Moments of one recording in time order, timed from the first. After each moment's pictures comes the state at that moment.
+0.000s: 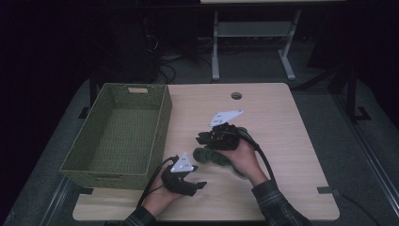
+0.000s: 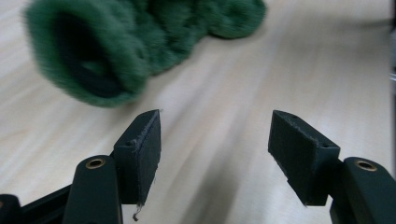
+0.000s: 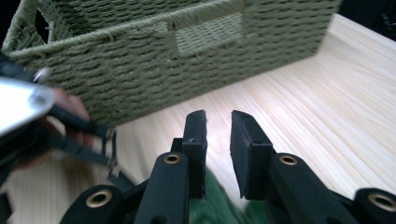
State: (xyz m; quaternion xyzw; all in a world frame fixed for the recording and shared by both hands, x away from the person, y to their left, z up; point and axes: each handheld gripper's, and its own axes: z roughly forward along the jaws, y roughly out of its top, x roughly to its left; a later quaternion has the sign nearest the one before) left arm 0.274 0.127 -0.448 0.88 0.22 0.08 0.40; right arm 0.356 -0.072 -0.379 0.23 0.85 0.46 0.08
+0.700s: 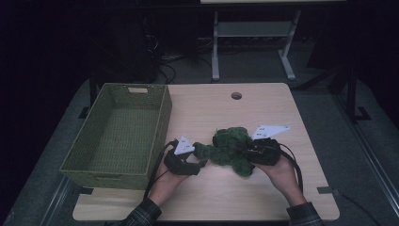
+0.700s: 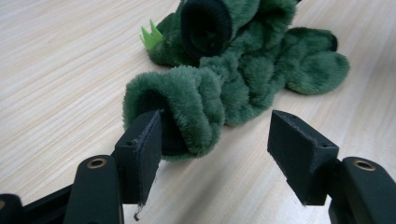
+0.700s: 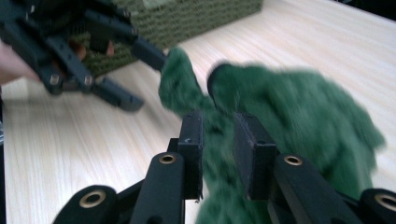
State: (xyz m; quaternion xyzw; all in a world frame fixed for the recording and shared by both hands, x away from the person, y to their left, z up) left arm 0.310 0.117 -0.433 0.85 0.29 0.14 0.41; right arm 0.312 -0.174 -0.392 0.30 0.83 0.45 0.10
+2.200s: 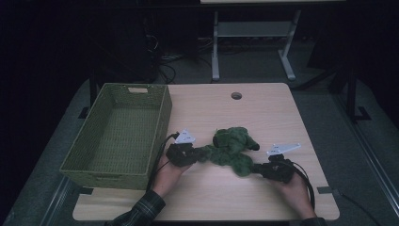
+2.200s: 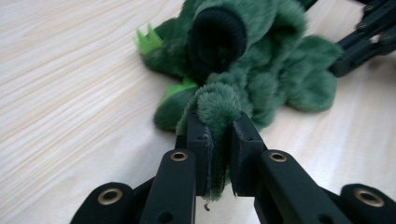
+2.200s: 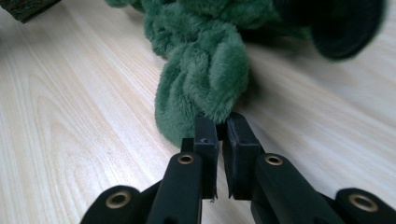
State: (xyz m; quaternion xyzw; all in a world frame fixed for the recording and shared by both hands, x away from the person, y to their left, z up) left arm 0.330 0.116 -0.427 0.85 0.30 0.08 0.44; right arm 0.296 -0.224 -0.463 0.39 0.83 0.40 0.03
